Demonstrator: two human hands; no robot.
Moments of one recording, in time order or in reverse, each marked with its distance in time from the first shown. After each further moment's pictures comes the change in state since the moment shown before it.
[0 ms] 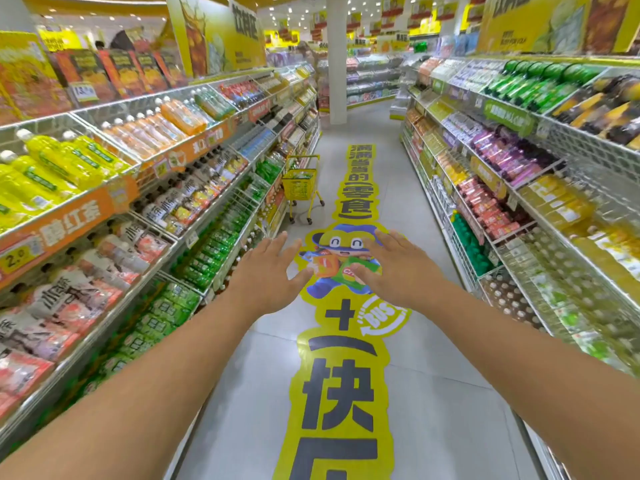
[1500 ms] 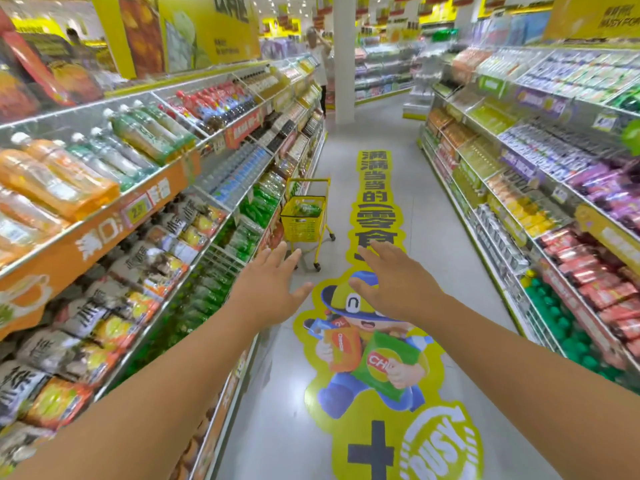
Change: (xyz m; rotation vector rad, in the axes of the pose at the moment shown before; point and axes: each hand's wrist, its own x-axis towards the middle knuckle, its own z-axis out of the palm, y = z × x) left_hand 0.762 -0.288 0.137 0.041 -0.074 -0.030; right_hand 0.811 0.097 0.109 -0.003 -0.051 -0.041
